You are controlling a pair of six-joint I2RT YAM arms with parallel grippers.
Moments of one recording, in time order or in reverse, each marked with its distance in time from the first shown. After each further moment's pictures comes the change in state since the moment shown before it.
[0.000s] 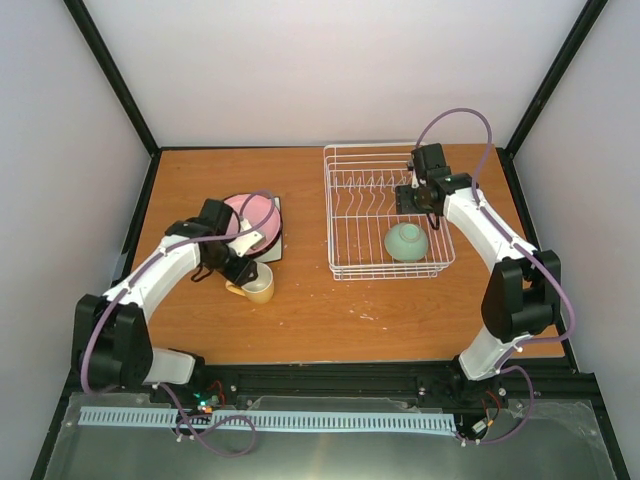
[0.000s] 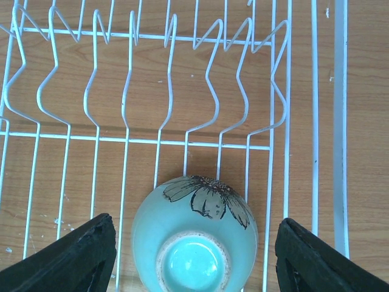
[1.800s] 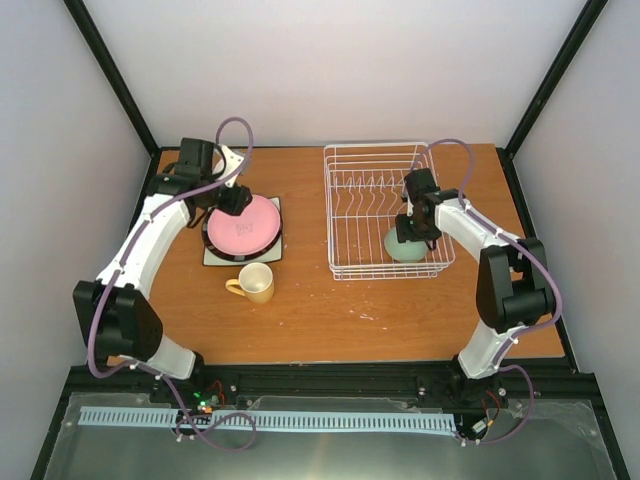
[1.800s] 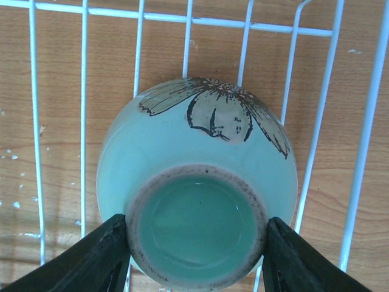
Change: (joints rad) left arm 0.086 0.177 0.486 0.102 -0.052 -0.143; right arm -0.001 0.054 -0.155 -0.023 -0.055 -0.010
